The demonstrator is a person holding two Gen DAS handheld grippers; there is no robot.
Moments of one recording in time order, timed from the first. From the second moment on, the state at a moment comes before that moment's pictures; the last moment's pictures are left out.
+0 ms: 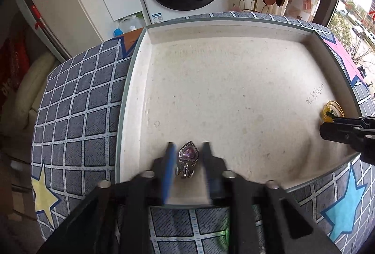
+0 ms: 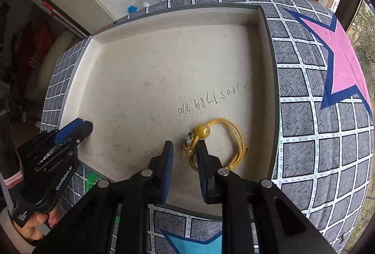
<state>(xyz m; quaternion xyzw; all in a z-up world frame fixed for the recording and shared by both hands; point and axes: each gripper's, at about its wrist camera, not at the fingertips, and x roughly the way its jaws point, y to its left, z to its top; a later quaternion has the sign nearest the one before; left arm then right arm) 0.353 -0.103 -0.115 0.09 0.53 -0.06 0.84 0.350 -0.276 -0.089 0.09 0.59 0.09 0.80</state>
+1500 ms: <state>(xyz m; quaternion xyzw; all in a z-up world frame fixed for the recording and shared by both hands) 0.152 -0.043 -0.075 0.01 0.56 -0.06 0.82 0.186 -0.304 -0.038 0.14 0.59 0.07 0.79</state>
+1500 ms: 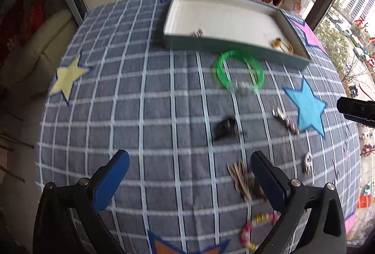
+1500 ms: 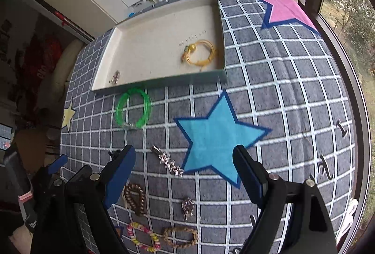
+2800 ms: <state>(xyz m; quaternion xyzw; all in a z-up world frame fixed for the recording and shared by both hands) 0.070 -0.085 -0.134 0.06 0.62 -0.08 0.78 0.079 -0.232 -0.113 -0.04 0.65 0.00 0.76</state>
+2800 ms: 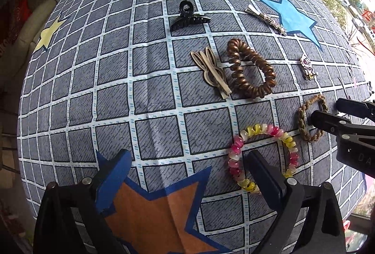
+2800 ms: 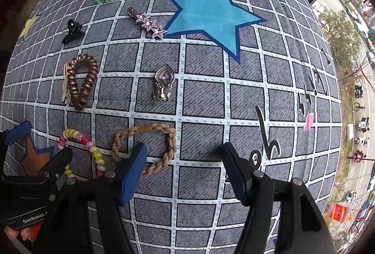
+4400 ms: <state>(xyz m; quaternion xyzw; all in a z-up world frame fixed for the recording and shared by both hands) 0.145 -0.064 -0.030 -0.03 0.55 -0.16 0.82 0.149 -0.290 0.001 0.09 0.57 0.06 0.82</state>
